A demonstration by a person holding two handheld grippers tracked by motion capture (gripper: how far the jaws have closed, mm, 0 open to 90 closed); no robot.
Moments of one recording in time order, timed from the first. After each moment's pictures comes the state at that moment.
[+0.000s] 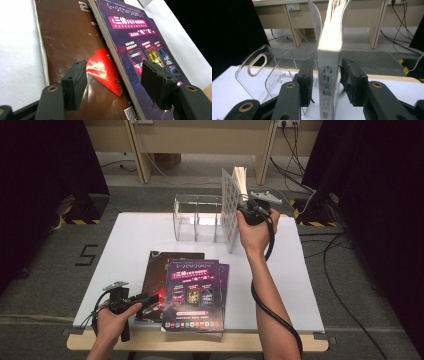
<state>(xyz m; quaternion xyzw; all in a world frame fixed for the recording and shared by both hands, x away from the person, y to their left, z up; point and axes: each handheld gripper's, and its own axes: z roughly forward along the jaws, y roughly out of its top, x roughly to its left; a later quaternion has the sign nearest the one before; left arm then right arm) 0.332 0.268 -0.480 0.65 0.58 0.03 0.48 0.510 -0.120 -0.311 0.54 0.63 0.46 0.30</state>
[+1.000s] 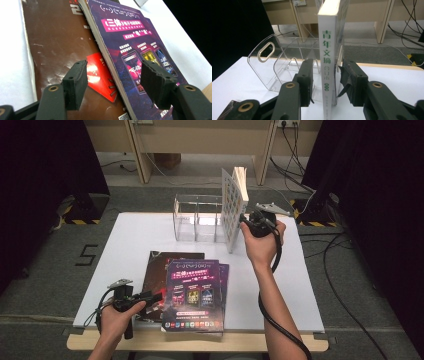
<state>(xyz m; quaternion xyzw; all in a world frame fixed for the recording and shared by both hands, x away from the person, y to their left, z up) 0.338 0.257 -0.476 0.67 0.57 0.03 0.48 0.480 -0.135 -0.322 0.54 0.64 0.47 0.27</state>
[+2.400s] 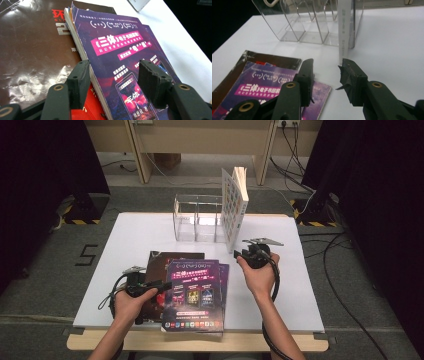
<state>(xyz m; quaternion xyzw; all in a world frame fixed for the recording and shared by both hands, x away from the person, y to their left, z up) 0.377 0.231 -0.467 0.68 0.56 0.04 0.47 0.440 -0.139 -0.402 0.55 0.69 0.43 0.16</state>
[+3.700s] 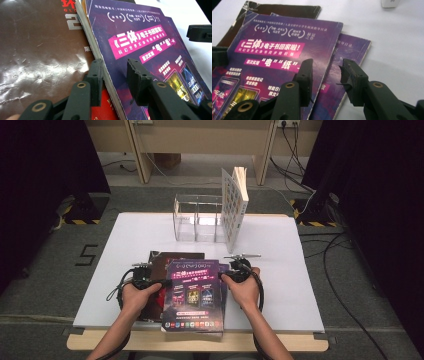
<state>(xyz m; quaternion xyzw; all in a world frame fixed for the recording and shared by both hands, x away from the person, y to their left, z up) 0.404 0.225 -0.481 0.70 0.58 0.03 0.42 0.435 -0.102 -0.464 0.55 0.75 0.37 0.06</state>
